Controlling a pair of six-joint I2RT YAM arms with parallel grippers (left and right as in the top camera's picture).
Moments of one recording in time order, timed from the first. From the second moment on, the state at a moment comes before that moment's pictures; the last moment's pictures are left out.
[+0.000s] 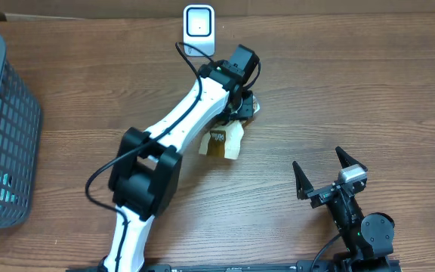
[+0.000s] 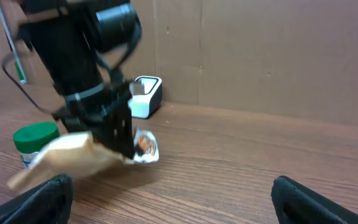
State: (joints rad) left arm -0.57 2.20 1.83 -0.94 0.06 -0.57; right arm 0.16 0.01 0.02 -0.02 -0.17 0.01
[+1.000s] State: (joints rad) left arm -0.55 2.27 2.07 -1.04 0.18 -0.63; right arm 0.16 0.01 0.02 -0.02 -0.17 0.01
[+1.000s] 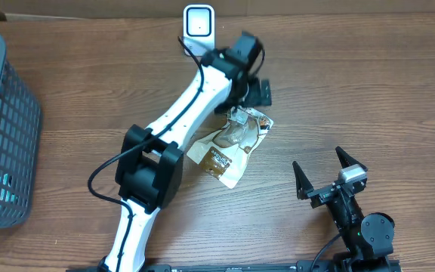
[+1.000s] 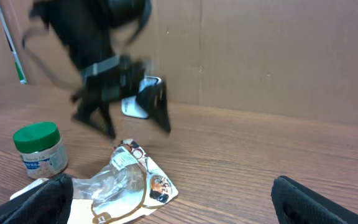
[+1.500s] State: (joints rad) left arm -0.25 2.12 2.63 -1.50 0.18 -0.39; right arm 0.16 0.01 0.02 -0.02 -0.17 0.01
